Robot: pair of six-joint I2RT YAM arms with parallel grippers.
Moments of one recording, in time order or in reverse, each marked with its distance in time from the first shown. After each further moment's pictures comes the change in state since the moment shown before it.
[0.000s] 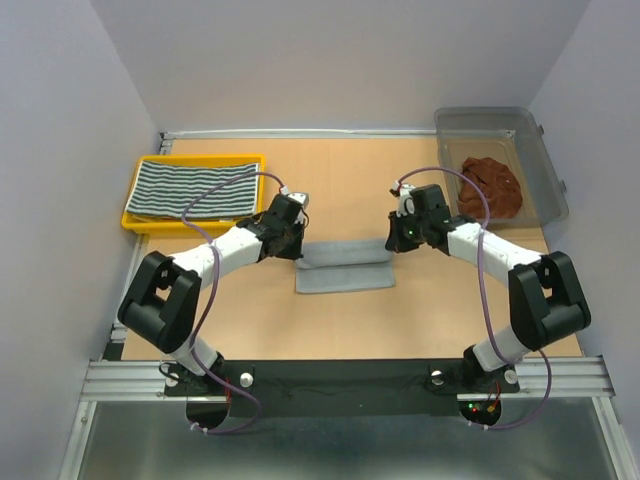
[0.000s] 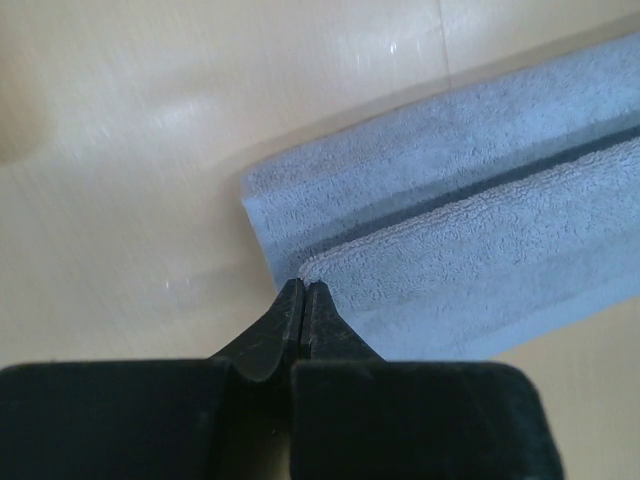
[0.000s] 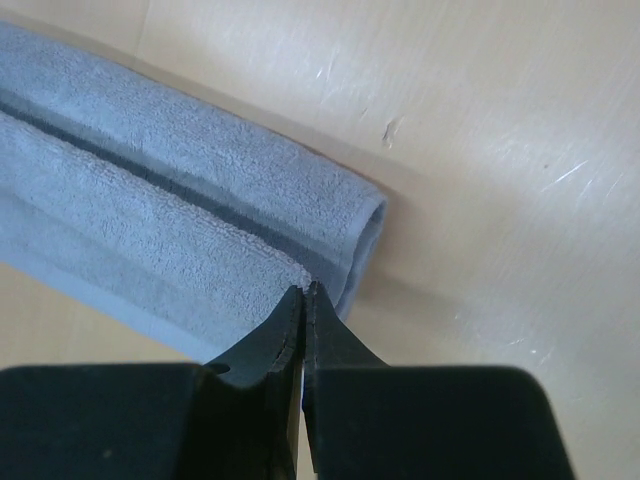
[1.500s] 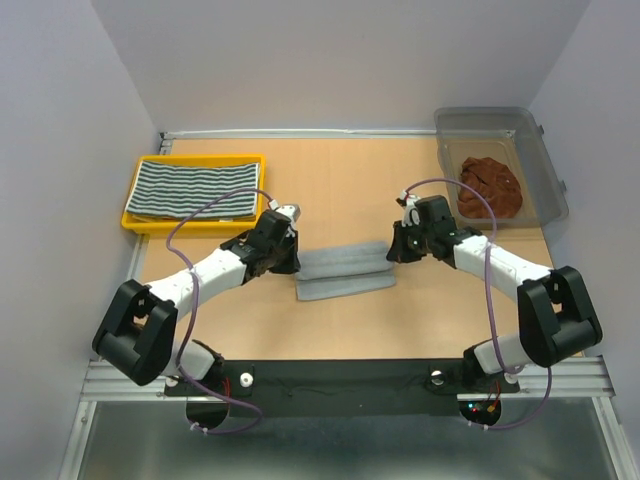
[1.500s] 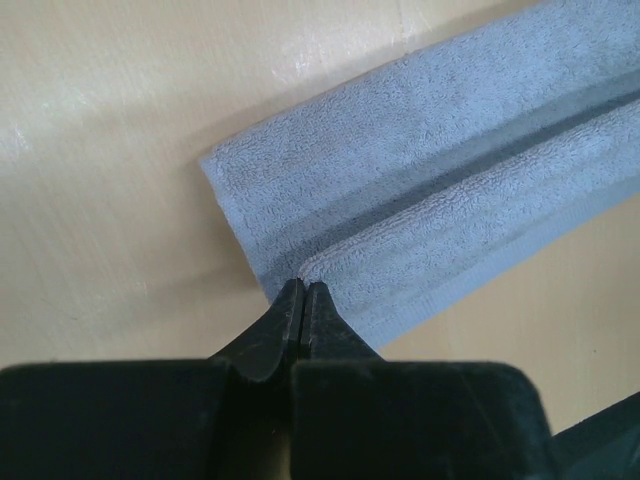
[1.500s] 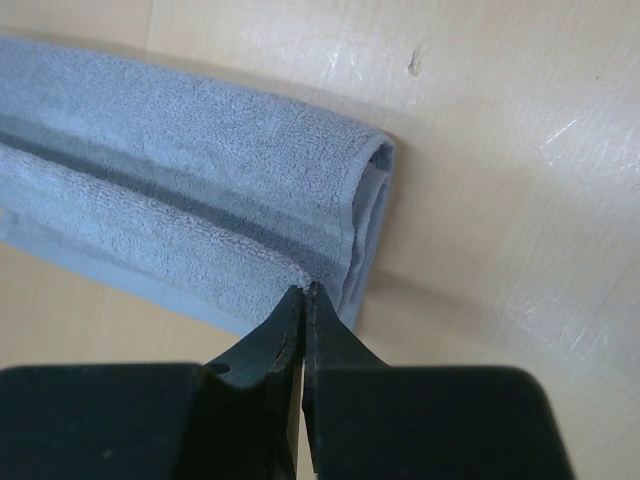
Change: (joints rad) left arm -0.014 -0.206 -0.211 0.072 0.095 -0.111; right arm 0.006 -0.101 -0.130 0.019 -0.043 0.103
